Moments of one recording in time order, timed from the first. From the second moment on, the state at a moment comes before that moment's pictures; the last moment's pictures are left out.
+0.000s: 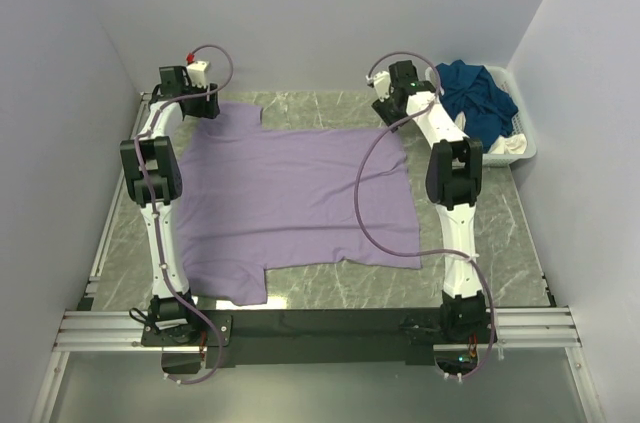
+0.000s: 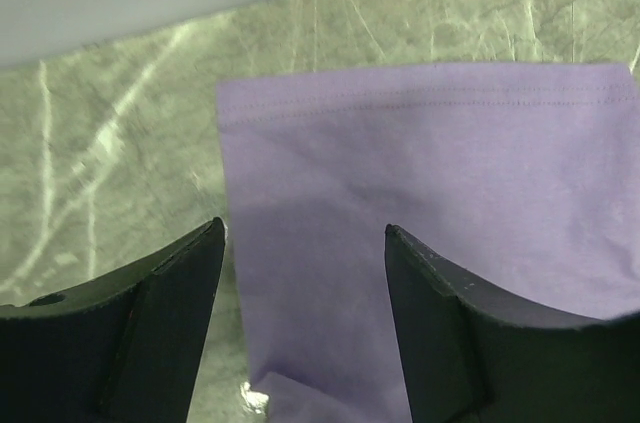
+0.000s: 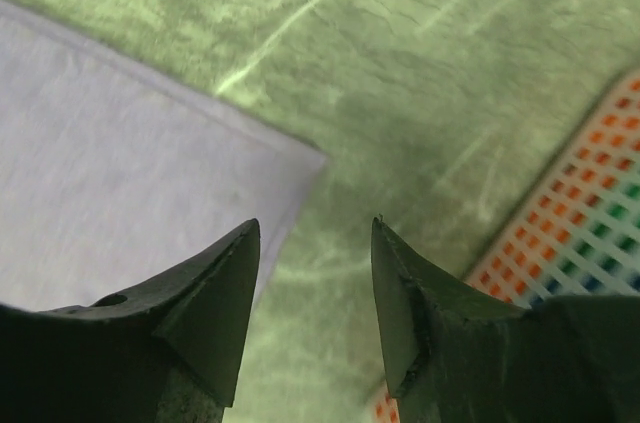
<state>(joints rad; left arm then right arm) 0.13 2.52 2.17 -0.34 0.33 0.21 0.17 2.44 2.24 -0.79 0.06 -0.52</state>
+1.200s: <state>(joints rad) 0.13 2.52 2.11 -0.29 0.32 0.33 0.16 2.60 2.44 -0.99 -0.04 -0.67</state>
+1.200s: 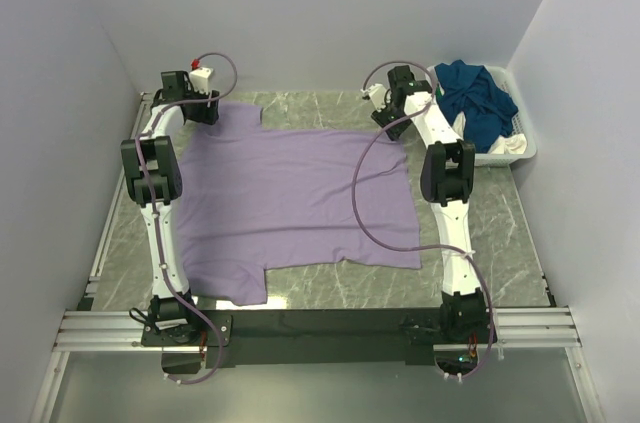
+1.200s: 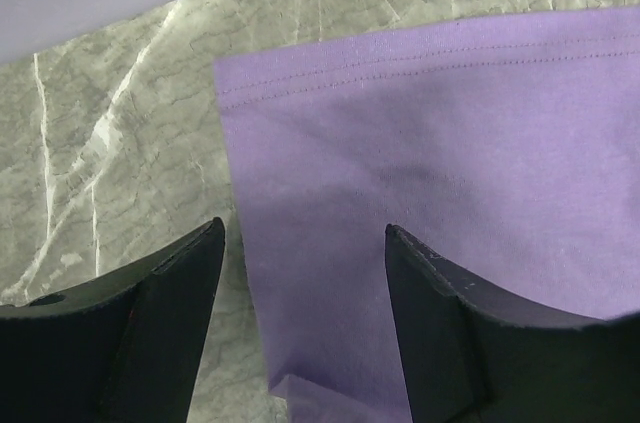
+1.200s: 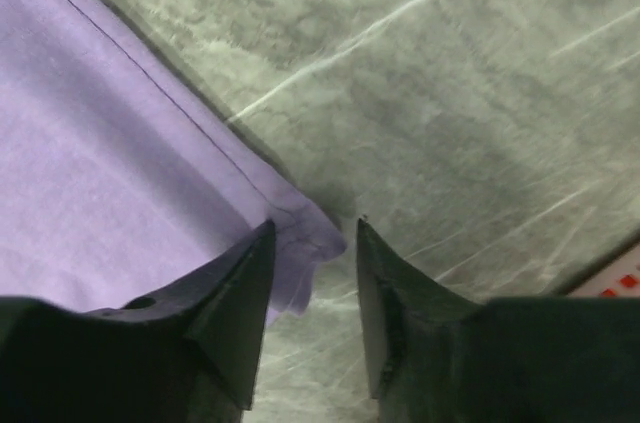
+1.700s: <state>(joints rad) 0.13 2.55 2.20 -0.27 0.31 0.27 0.15 2.54 2.30 -0.93 -0.04 -0.64</state>
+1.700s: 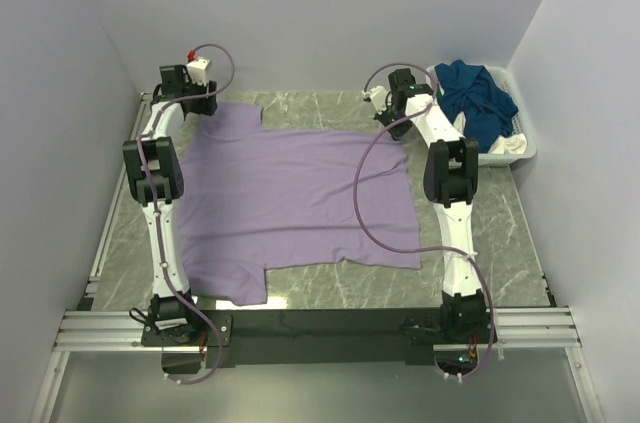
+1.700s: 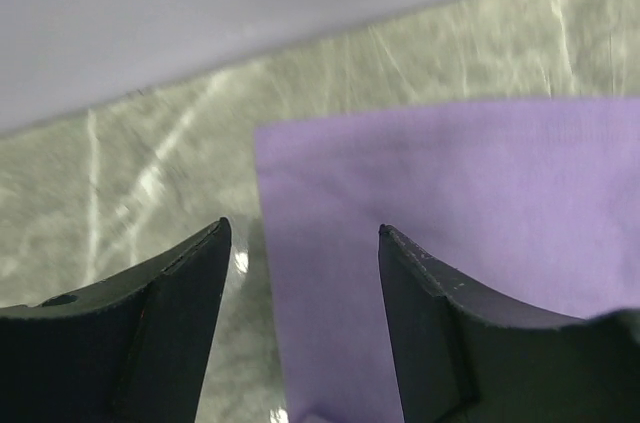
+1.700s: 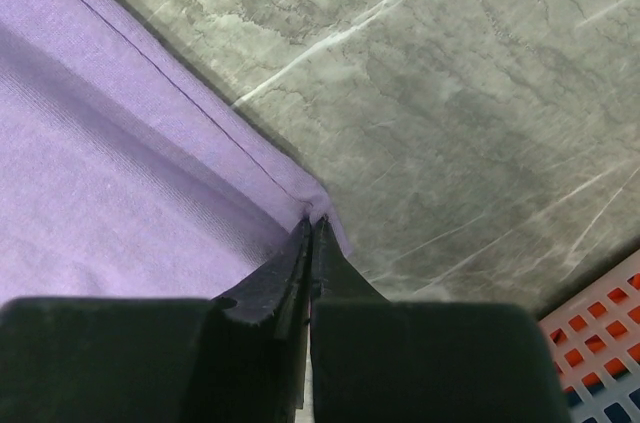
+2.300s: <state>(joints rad) 0.12 2.69 2.35 -0.23 0.30 0.27 0.16 2.52 2.26 -0.90 -0.02 -0.63</state>
